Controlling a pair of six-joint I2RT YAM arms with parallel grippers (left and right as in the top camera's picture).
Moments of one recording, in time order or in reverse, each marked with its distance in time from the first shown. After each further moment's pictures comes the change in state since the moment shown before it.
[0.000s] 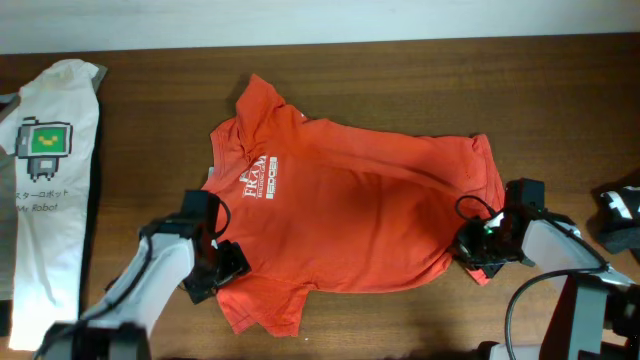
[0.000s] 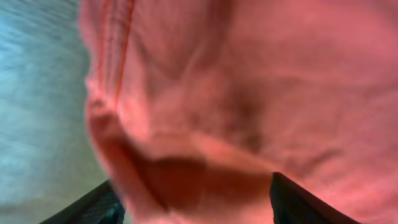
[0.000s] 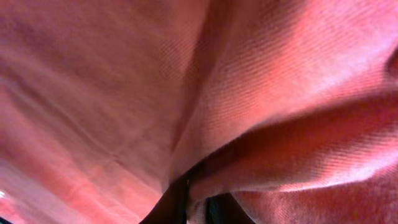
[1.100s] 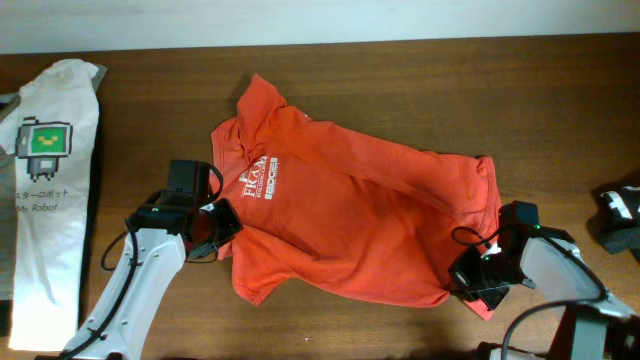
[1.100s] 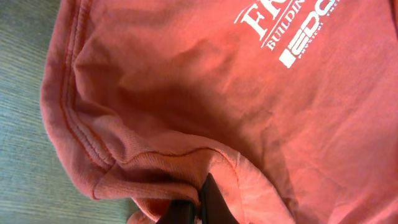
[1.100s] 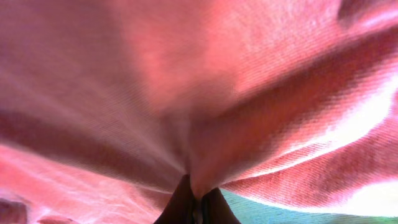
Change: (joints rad) left arm 0.005 -0.076 0.151 0.121 0.015 0.005; right arm 0.010 -0.142 -0.072 -0.249 0.036 -0.007
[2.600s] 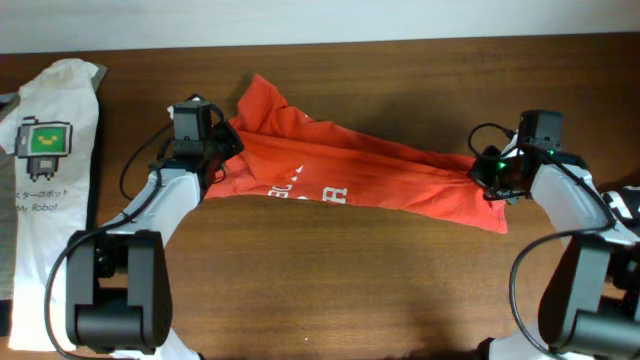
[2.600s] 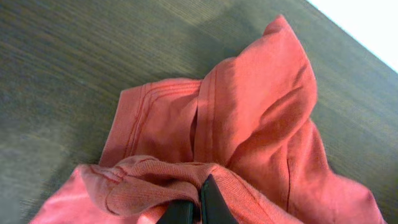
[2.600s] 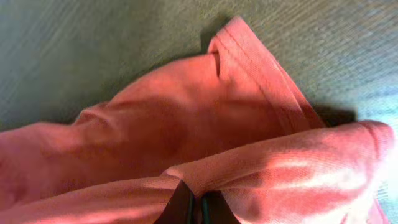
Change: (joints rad) left arm 0.030 0.441 0.228 0.696 -0.088 0.037; right arm 0.012 0.317 0.495 0.335 0.156 -0.164
